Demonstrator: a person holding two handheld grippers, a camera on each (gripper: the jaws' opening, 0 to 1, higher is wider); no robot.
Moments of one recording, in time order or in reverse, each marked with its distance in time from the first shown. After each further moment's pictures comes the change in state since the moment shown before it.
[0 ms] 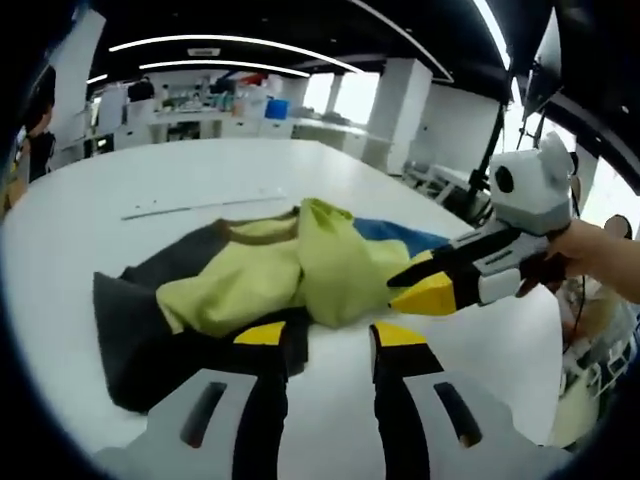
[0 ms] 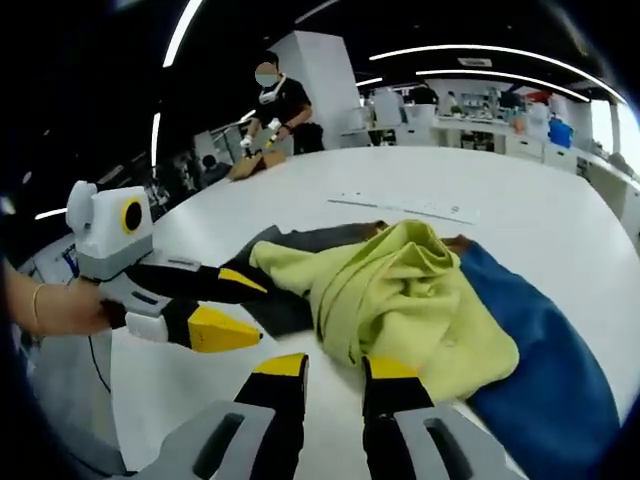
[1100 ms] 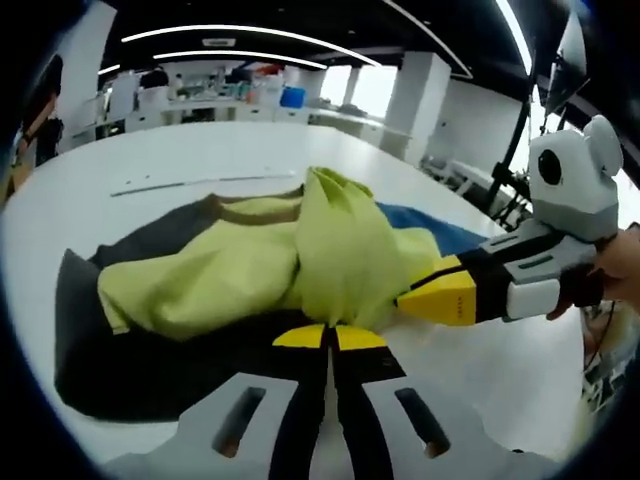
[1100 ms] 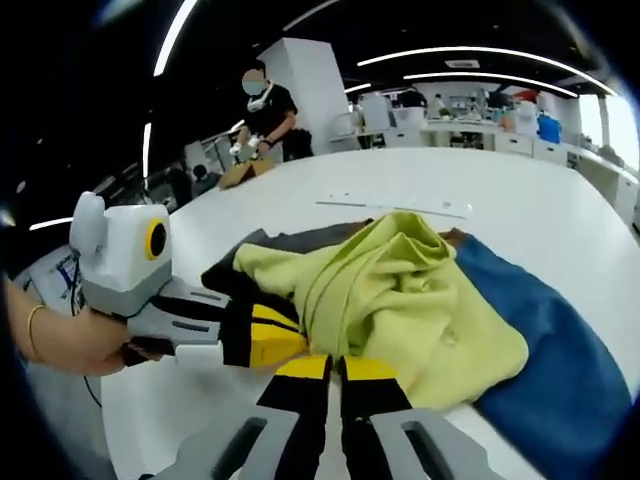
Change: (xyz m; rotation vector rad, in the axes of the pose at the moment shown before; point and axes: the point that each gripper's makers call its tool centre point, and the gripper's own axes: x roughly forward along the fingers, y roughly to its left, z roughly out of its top) left arm 0.038 0.006 -0.016 -0.052 0.032 0.056; right arm 0.013 -0.008 -0.002 0.044 -0.038 -0.028
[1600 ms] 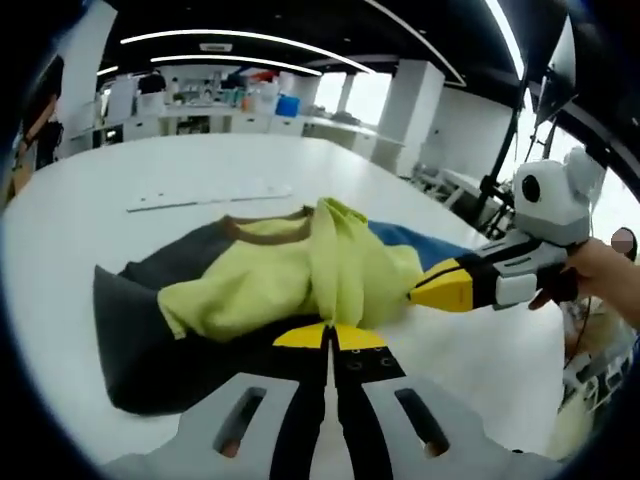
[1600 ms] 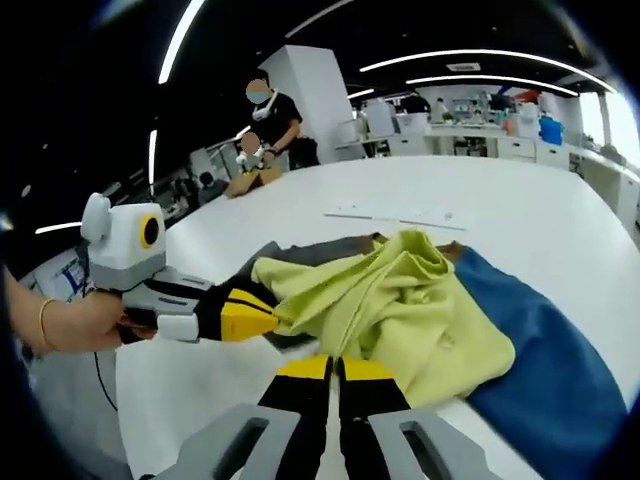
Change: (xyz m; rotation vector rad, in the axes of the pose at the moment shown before) left arm -0.051 0.006 0.025 0.005 -0.043 -0.030; right arm -0.031 0.012 0.014 -0.001 -0.029 0.031
